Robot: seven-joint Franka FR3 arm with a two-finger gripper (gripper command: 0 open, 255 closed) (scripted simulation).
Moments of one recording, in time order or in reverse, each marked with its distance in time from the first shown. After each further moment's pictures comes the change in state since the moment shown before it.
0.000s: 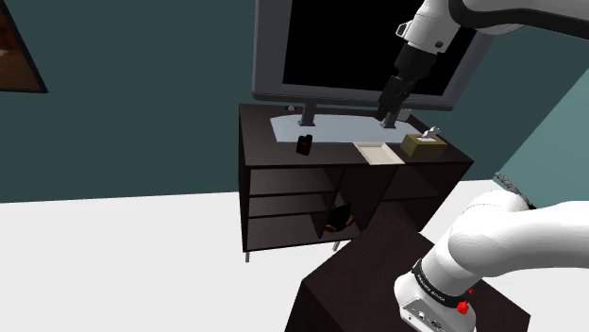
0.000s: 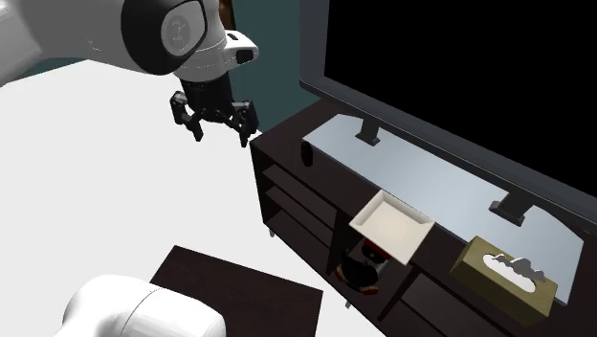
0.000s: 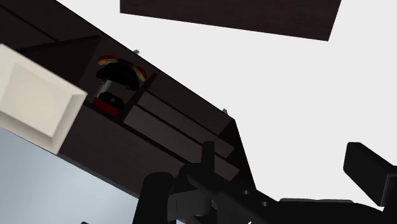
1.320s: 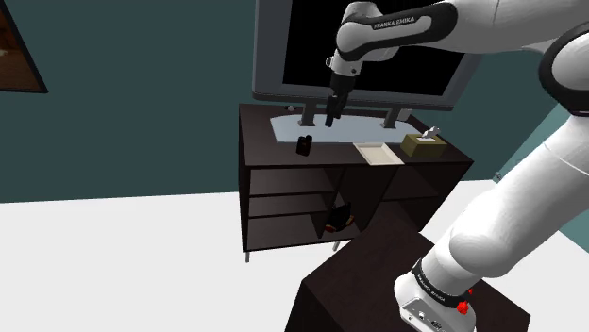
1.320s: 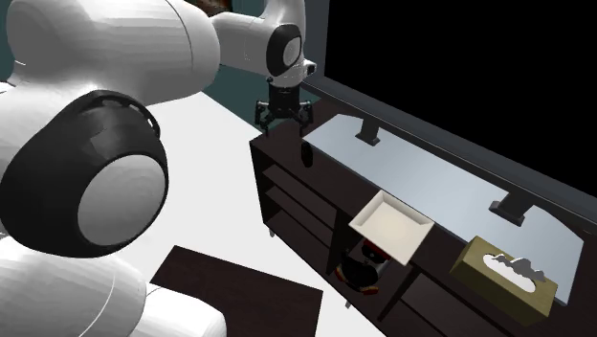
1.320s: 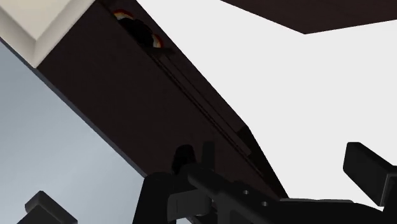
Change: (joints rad) arm 0.029 0.718 -0.116 0.313 -0.044 0.268 -0.320
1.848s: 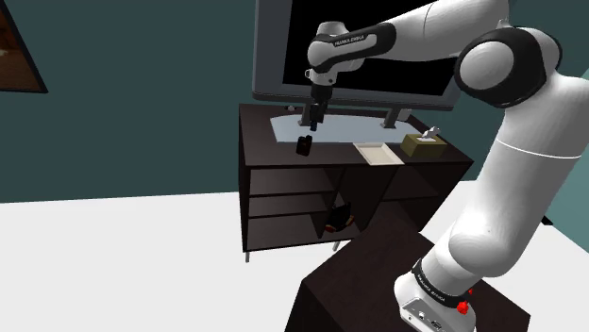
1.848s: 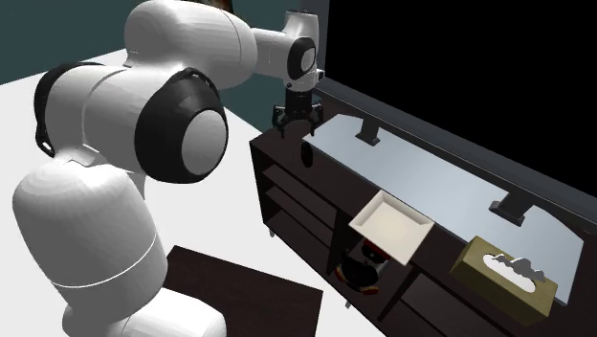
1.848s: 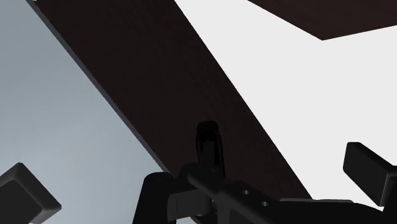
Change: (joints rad) arm -0.009 0.318 -0.005 0.252 0.010 0.008 -0.118
